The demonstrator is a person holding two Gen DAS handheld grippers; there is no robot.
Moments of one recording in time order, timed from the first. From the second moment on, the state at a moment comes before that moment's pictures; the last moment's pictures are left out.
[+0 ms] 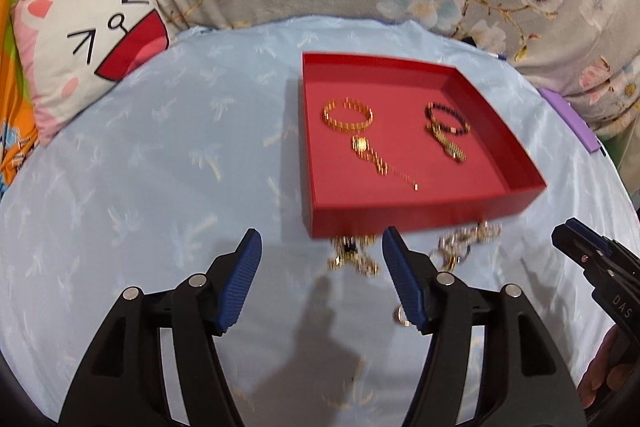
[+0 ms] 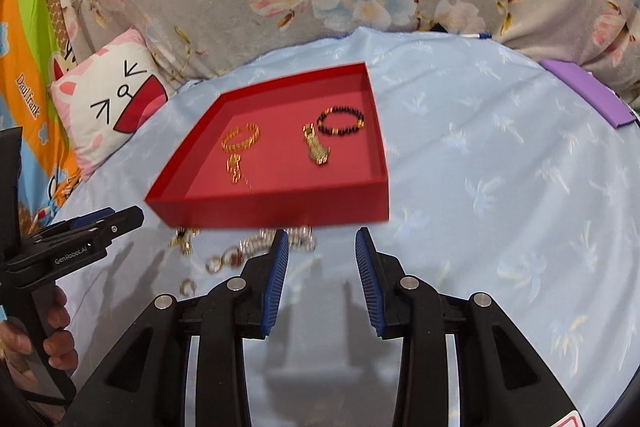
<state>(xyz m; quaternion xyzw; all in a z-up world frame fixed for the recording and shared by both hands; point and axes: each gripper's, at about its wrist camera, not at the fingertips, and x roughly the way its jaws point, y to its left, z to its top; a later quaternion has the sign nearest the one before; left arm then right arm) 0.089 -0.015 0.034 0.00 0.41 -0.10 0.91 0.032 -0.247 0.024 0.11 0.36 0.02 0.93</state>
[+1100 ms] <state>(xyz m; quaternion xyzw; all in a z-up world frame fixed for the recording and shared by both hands) 0.087 -0.018 -0.008 -0.02 0.45 -0.12 0.88 0.060 -0.233 -0.008 0.11 0.40 0.10 0.91</state>
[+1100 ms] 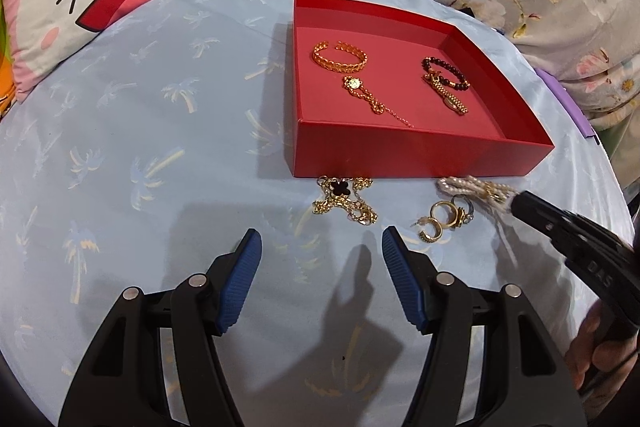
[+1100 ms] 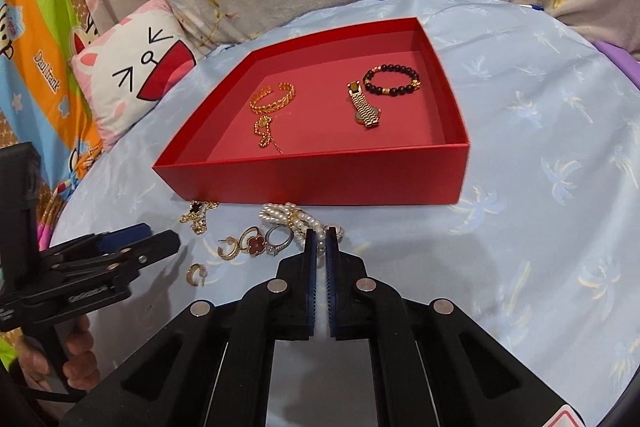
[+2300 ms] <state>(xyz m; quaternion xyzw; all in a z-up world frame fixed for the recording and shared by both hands) 0.071 -0.024 0.026 0.00 0.41 -0.15 0.90 0.002 -0.246 0.042 0.14 0.33 0.07 0.93</state>
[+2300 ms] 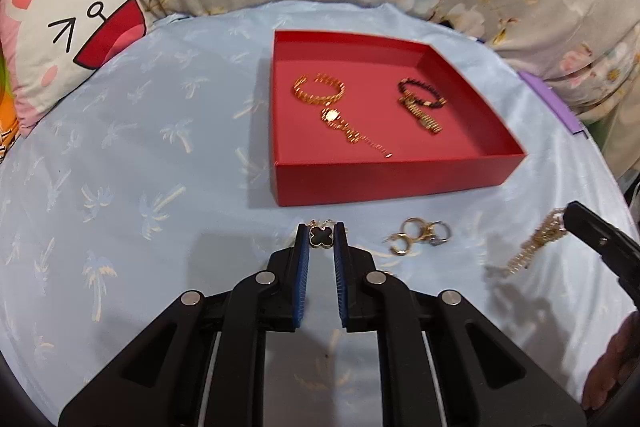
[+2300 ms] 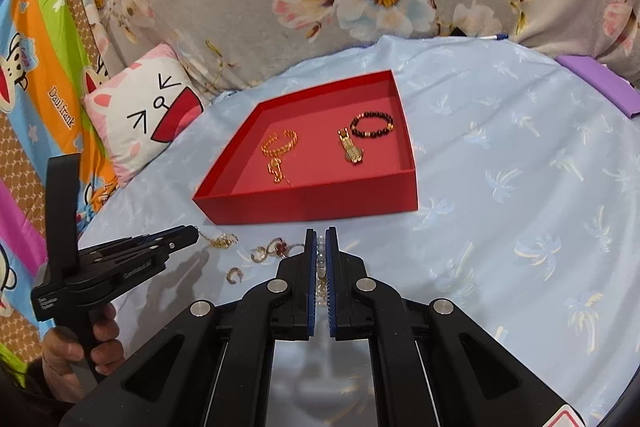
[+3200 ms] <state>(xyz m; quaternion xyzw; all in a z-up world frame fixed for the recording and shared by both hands) 0.192 -0.082 0.106 -0.01 0.36 -0.21 0.91 0.149 -0.236 0.069 0.12 0.33 0.10 0.93</state>
